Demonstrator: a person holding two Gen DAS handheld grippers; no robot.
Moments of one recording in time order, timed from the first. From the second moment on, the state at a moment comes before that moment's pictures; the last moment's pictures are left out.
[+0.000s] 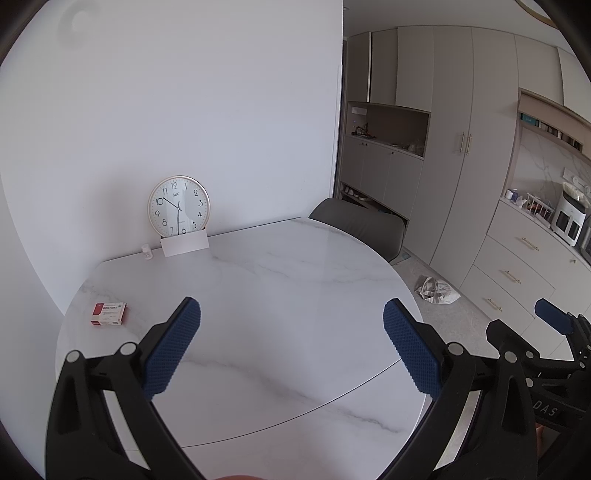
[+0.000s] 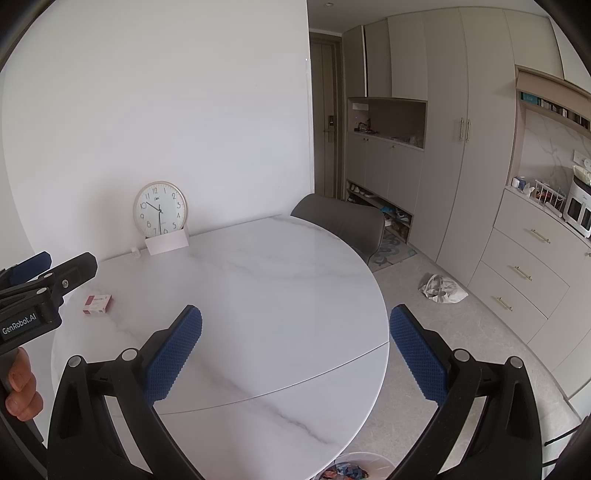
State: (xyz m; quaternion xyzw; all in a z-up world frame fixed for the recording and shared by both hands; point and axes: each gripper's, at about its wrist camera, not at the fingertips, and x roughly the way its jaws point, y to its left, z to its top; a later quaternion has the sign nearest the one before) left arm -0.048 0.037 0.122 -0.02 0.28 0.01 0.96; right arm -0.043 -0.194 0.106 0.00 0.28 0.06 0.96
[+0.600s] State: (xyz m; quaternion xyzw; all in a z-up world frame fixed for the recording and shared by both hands) left arm -0.050 0.035 0.119 -0.02 0.29 0.01 0.96; right arm -0.041 -0.193 0.108 0.00 0.29 0.06 0.96
